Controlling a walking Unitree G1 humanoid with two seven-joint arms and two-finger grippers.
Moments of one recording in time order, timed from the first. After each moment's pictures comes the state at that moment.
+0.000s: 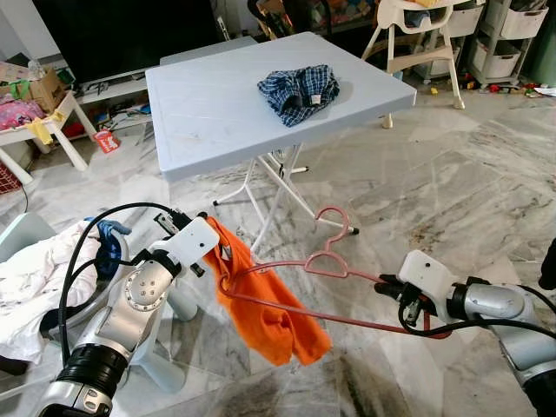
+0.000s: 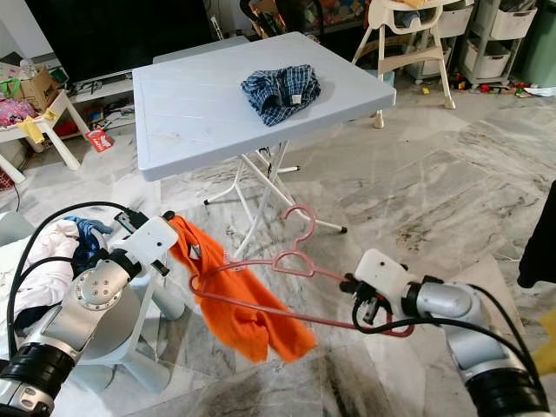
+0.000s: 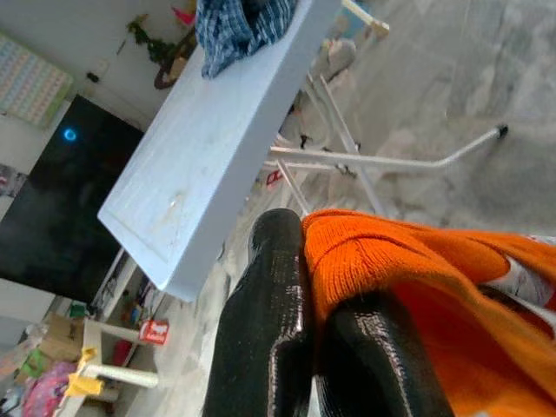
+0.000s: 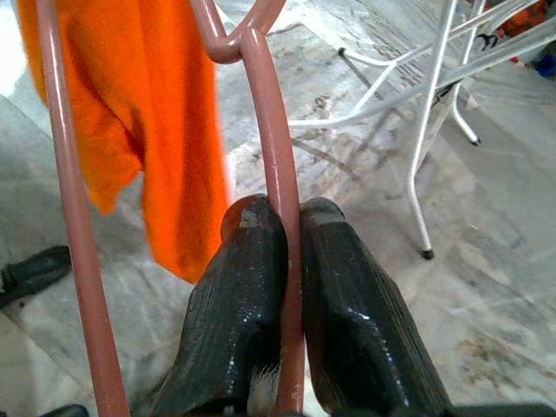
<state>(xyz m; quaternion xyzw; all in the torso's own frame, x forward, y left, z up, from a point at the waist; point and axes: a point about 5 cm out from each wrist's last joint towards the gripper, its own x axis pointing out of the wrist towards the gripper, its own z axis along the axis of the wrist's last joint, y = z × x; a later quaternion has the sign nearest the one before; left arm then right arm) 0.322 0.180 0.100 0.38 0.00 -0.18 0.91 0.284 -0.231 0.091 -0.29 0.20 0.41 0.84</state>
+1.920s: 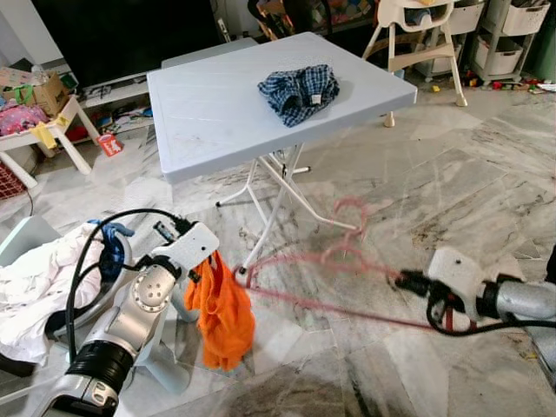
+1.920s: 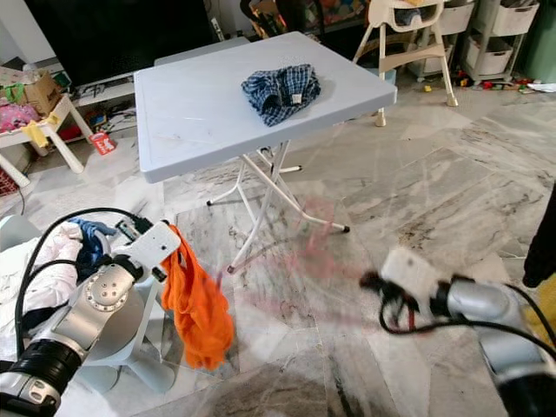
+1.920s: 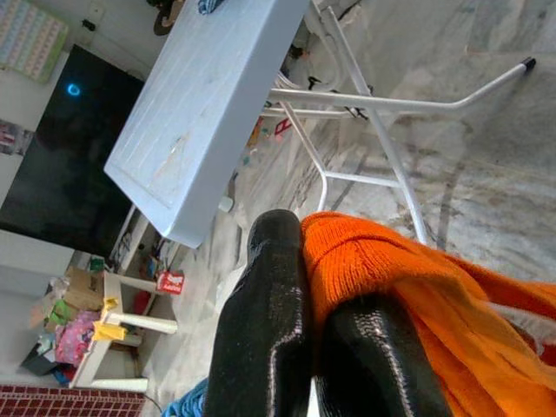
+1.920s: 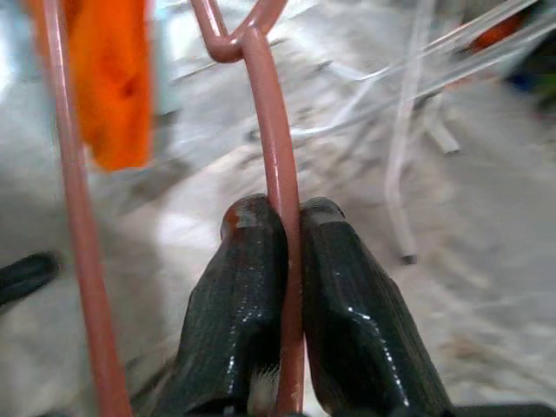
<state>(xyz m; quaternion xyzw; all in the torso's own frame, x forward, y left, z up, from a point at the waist) 0.326 0.184 0.084 0.40 0.05 -0.15 0.90 0.281 -0.256 0.112 -0.30 0.16 0.39 0.86</state>
